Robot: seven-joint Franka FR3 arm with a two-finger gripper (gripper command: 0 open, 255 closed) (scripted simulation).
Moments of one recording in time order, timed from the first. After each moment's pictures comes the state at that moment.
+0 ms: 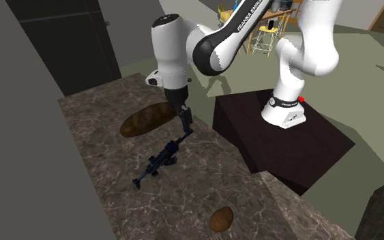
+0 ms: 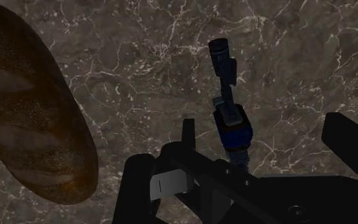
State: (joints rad) arm 0.11 0.14 0.07 -2.19 0.04 2.27 -0.12
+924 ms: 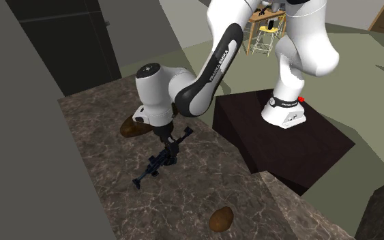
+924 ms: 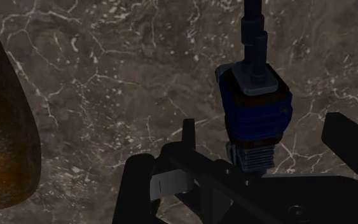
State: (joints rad) arm 0.14 0.50 0.07 -1.97 0.00 2.40 -0.14
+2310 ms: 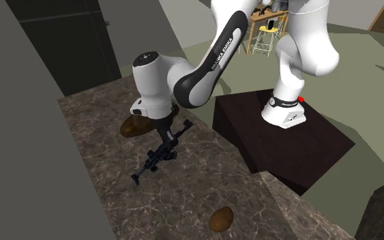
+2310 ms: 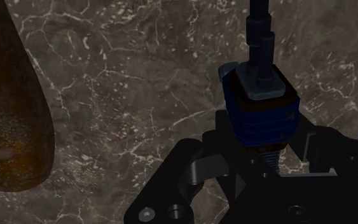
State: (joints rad) arm 0.14 0.44 0.08 -1.96 0.00 2.34 -0.15
